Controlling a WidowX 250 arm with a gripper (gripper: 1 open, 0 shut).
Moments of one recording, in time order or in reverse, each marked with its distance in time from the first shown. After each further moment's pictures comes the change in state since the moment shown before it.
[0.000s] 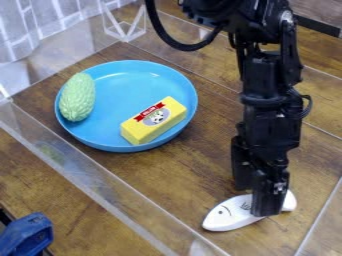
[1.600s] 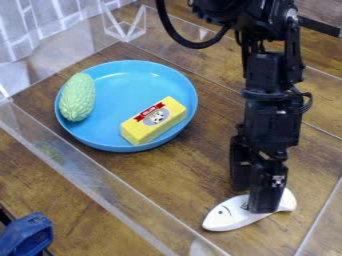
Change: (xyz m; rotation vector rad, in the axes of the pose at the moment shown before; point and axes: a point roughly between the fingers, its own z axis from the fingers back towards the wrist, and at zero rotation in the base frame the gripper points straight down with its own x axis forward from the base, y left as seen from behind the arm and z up) arm -0.004 0.006 0.002 -0.050 0.084 -0.003
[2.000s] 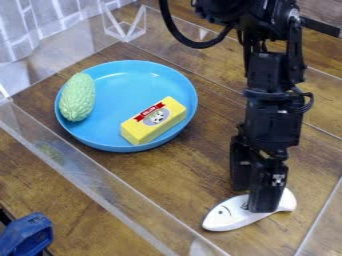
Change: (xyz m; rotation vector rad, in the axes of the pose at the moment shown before) arm -0.001 0.003 0.001 -0.009 0.012 0.004
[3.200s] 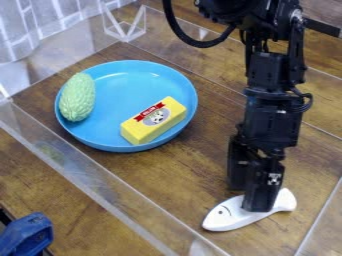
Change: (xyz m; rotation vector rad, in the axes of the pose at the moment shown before) arm -0.006 0.007 0.003 -0.005 0.030 -0.004
